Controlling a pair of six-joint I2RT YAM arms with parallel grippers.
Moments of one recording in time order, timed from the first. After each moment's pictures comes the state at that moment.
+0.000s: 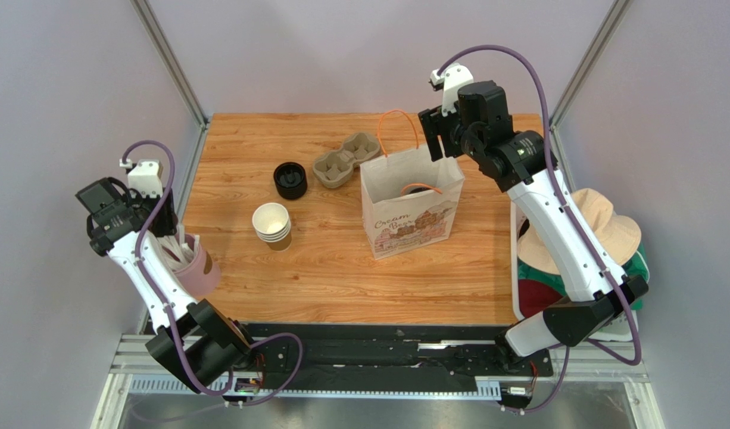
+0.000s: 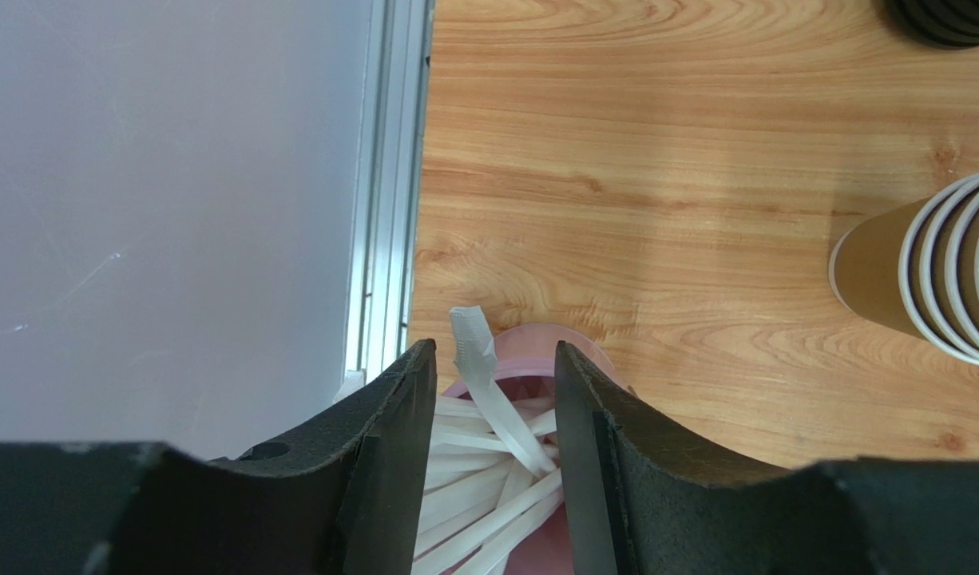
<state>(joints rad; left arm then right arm) 0.76 1.14 1.11 -0.76 0.44 0.55 0.51 1.48 1.82 -0.84 0.22 -0.09</state>
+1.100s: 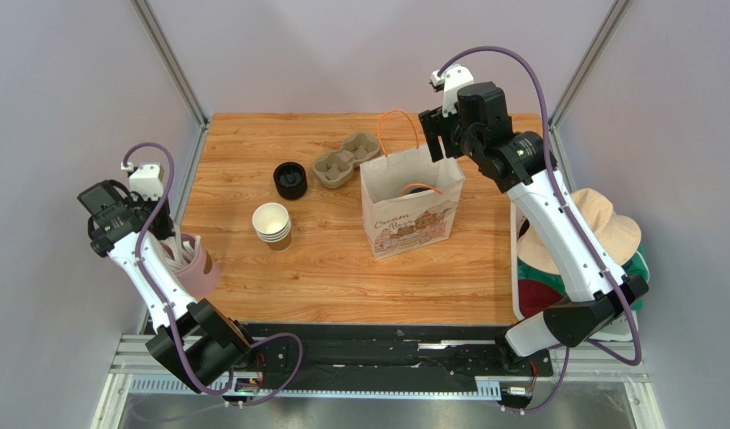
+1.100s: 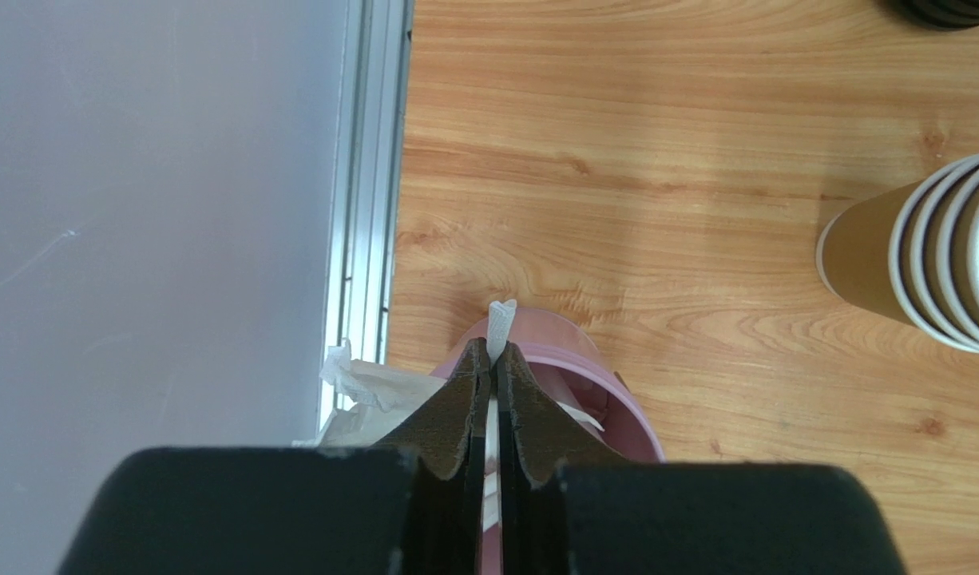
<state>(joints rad) 0.76 1.14 1.08 -0.78 0.44 0.54 0.51 1.48 1.81 -0.84 0.24 -0.09</state>
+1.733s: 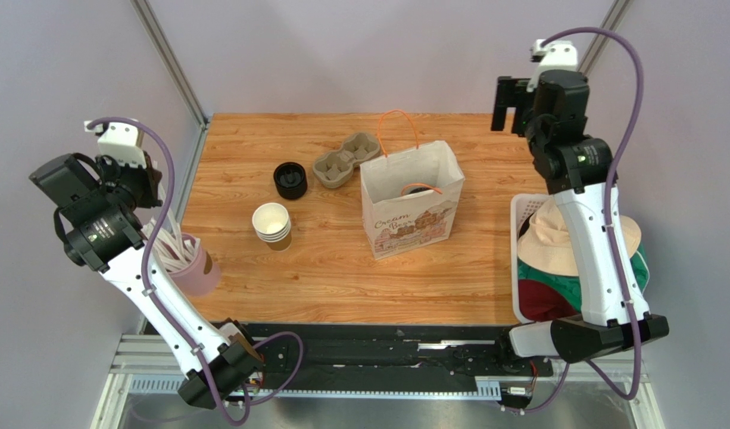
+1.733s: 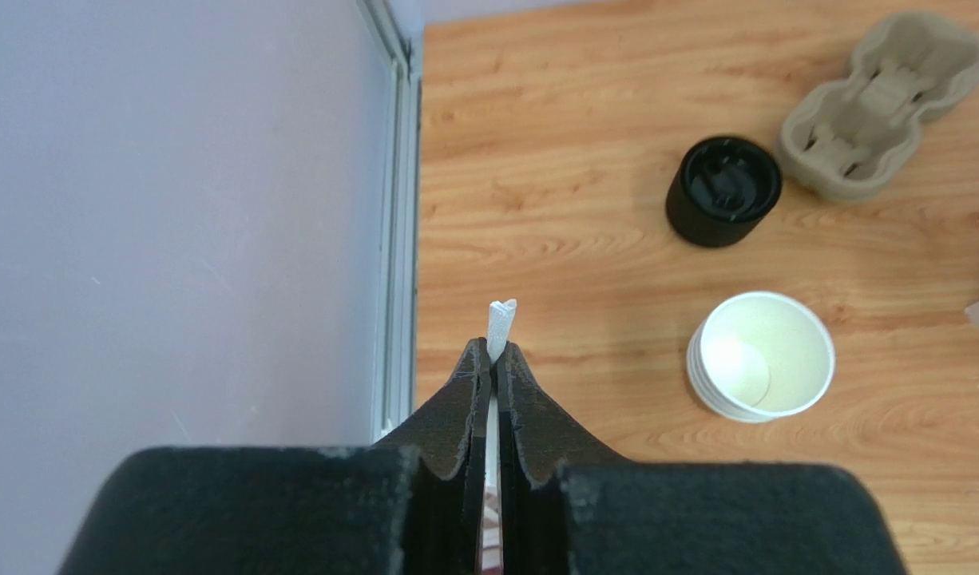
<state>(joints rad) 0.77 1.03 1.49 -0.93 0.69 0.47 0.25 1.36 1.81 -0.76 0.40 -0.01</state>
